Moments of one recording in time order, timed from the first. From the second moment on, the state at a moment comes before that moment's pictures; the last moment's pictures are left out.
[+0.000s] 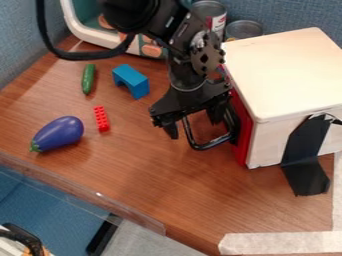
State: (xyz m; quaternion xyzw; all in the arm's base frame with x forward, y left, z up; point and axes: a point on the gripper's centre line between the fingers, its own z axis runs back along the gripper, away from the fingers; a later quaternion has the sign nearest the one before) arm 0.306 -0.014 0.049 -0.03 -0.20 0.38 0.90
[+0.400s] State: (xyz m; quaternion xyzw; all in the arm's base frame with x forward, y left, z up) arm 0.303 -0.010 0.040 -0.01 -0.19 0.37 0.91
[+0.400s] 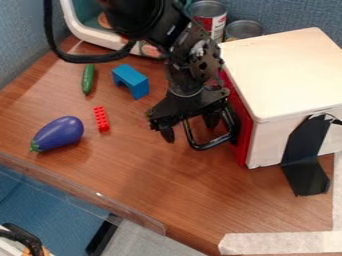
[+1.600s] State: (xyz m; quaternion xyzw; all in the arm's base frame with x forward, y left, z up) arm 0.267 0.018 0.039 0.04 -0.17 0.36 0.92
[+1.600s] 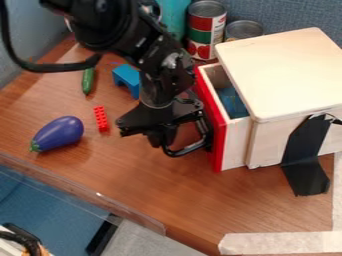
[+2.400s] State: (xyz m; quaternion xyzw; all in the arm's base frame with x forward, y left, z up) arm 0.246 0.040 0.043 0.05 -0.11 0.33 0.94
